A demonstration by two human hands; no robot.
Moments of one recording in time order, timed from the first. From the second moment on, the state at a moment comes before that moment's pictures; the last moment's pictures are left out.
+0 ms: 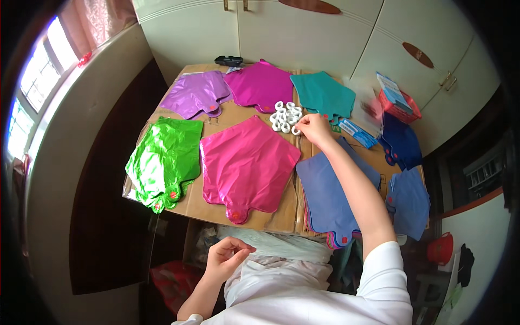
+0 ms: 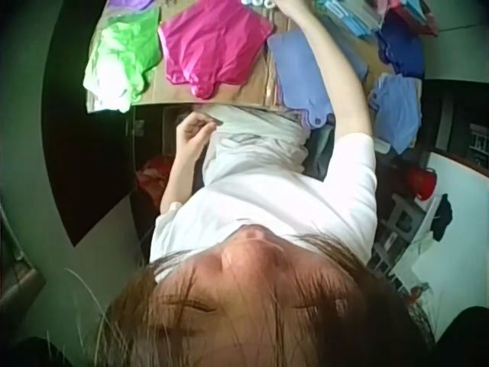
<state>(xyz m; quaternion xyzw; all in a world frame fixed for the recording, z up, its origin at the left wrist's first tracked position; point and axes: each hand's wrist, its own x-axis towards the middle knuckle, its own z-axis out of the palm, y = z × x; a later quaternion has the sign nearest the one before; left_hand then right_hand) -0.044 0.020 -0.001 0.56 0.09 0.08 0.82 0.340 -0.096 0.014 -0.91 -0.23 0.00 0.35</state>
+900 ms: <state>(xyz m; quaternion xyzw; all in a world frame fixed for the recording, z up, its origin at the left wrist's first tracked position) -0.032 0.008 -0.102 0.94 0.02 -0.06 0.34 0.022 -0.202 -0.126 -0.82 -0.32 0.18 0.44</state>
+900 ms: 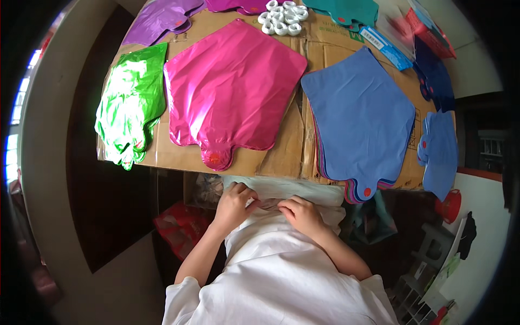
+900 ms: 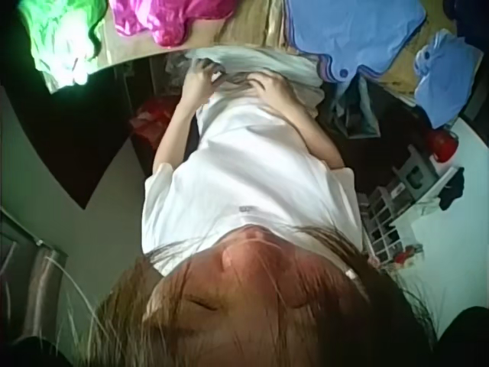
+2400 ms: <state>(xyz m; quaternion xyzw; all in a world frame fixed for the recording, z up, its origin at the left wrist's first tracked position) -0.050 0.027 -0.056 0.33 0.17 -0.12 0.92 0.025 -0.180 -0.095 -0.78 -0.40 0.08 0.48</state>
